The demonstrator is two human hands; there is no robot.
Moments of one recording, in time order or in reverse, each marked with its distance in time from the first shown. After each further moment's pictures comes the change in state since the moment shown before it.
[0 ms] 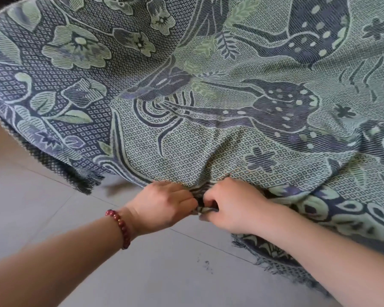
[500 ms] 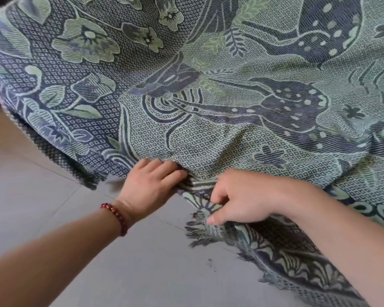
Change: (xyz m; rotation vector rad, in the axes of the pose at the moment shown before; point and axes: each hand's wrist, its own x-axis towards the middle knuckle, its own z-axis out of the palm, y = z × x) left_hand -0.017 -0.024 -0.003 0.163 0.065 -0.263; right_hand -0.001 -0.008 -0.036 0.152 -0.275 -0.044
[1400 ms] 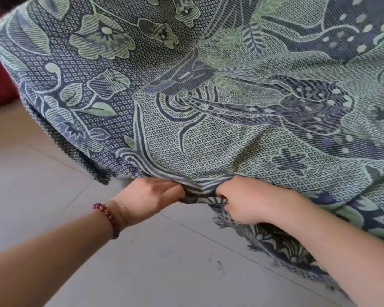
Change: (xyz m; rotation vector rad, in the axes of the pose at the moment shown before) left_hand -0.027 -0.018 -0.004 -0.177 -0.157 0.151; right_hand 0.038 0.011 0.024 -0.320 0.010 0.080
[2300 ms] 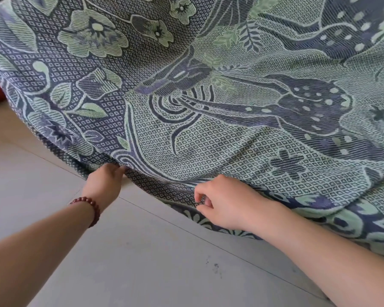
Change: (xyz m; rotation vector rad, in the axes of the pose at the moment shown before) left_hand -0.050 -0.067 0.042 -0.286 -0.043 -1.468; right_hand 0.016 -0.009 0.014 0.218 0.325 -0.134
